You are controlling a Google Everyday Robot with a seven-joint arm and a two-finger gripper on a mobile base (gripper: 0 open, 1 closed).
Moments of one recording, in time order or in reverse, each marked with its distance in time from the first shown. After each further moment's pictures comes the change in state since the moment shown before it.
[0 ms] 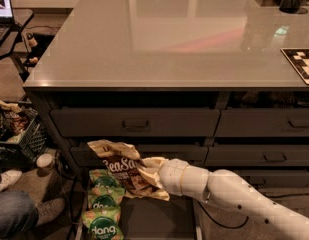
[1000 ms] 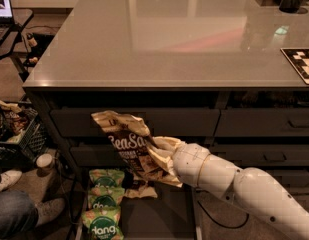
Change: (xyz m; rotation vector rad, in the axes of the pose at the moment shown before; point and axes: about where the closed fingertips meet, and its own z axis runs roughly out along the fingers) arm -0.112 -0.006 -0.070 0.134 -0.149 -0.089
